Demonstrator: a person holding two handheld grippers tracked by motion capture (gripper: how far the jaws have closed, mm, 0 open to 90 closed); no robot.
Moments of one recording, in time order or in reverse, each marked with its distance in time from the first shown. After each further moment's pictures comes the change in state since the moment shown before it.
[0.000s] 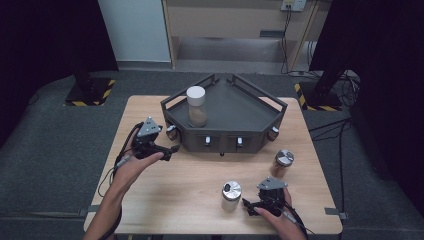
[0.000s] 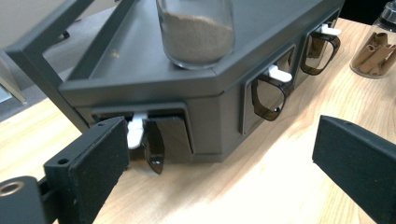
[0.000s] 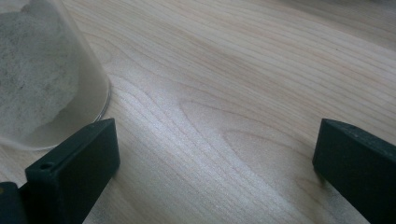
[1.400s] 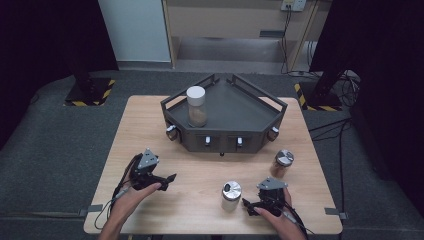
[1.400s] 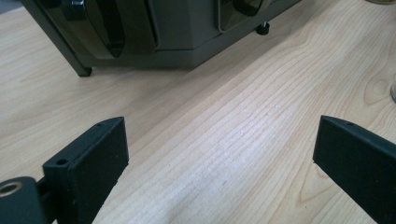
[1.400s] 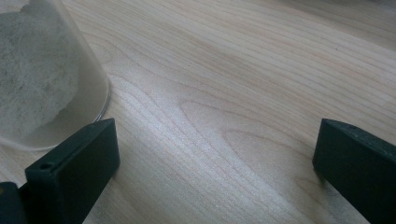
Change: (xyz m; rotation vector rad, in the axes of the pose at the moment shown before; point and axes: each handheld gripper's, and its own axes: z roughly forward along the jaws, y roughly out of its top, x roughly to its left) left arm -0.037 -0.065 -0.005 0.113 0.016 -0.056; right arm 0.000 0.000 0.000 0.000 -0.001 0.001
